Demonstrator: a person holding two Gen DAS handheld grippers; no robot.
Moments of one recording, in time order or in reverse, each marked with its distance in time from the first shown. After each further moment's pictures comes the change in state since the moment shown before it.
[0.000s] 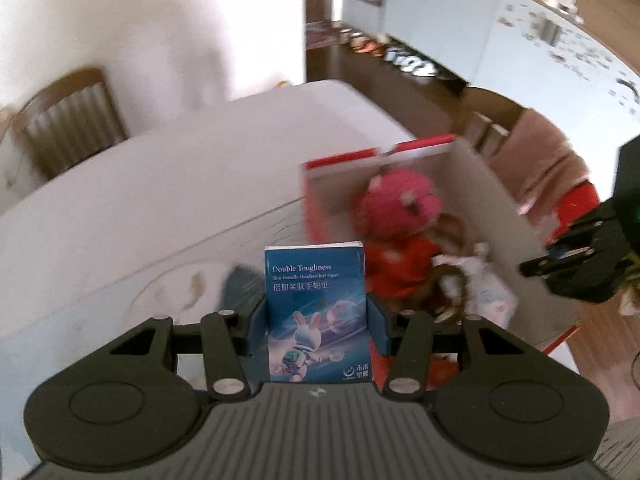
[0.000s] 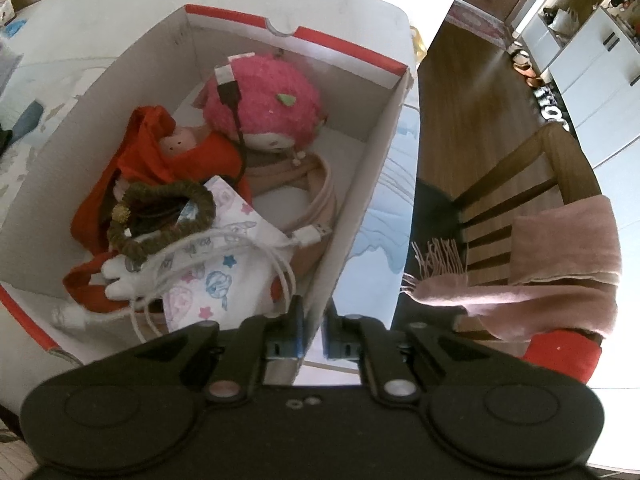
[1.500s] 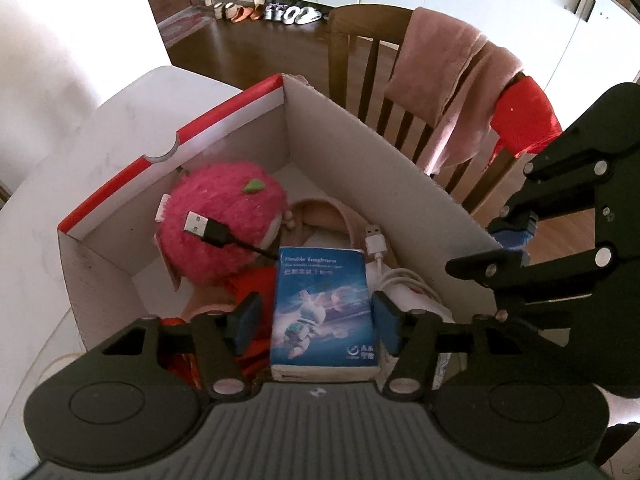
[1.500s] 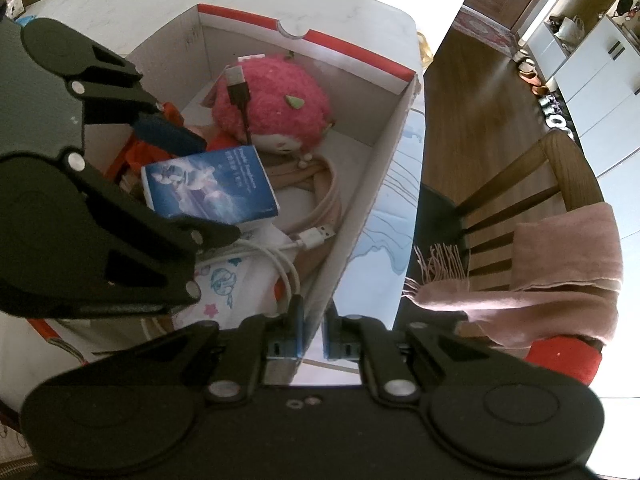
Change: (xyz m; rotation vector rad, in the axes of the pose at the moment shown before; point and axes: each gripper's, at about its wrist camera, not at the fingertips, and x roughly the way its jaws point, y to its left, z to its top) left arm 0.122 -0.127 0.022 0.327 0.115 -0.133; right arm -0.001 -0.001 -0.003 -0.020 -0.011 0.007
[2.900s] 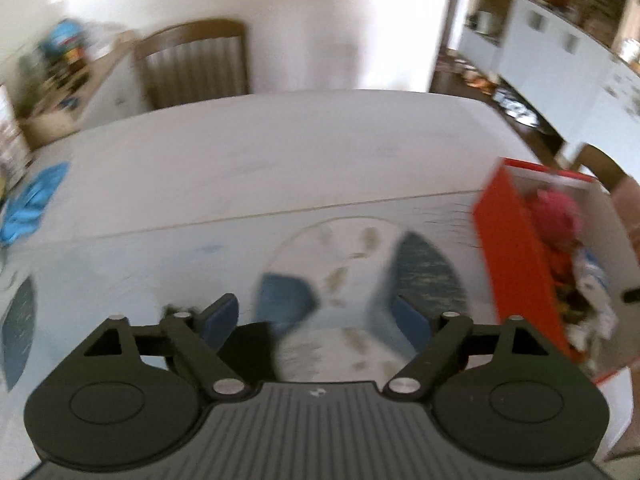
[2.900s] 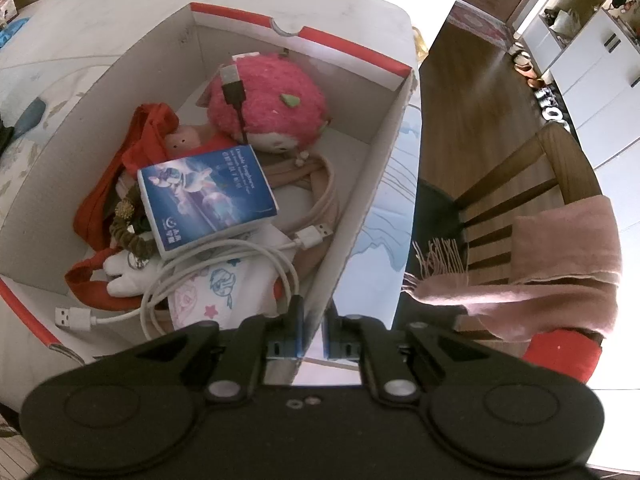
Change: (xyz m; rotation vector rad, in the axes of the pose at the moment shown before) left arm -0.169 0.204 -0.208 -0.668 -0.127 0.339; right arm 0.001 0.000 0.002 0.021 0.014 -0.008
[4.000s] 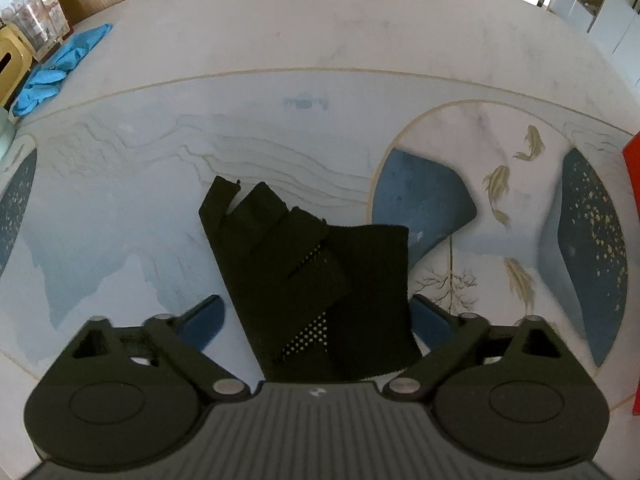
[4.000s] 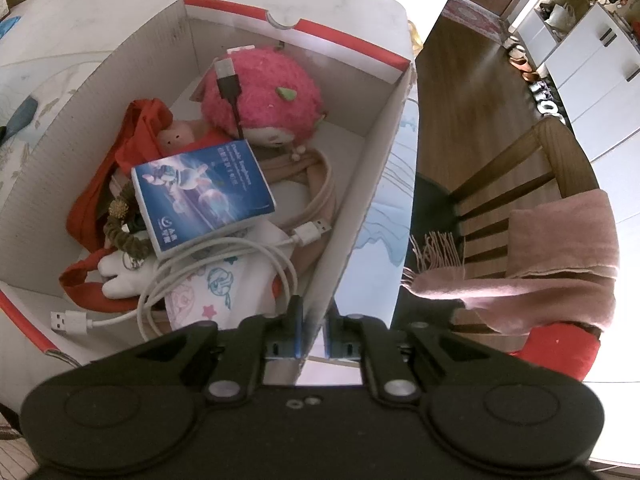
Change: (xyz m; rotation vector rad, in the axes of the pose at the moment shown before) left arm 0.122 0.067 -0.068 -0.153 0.240 0.145; right arm 0.002 0.003 0.001 0.012 0.018 -0.015
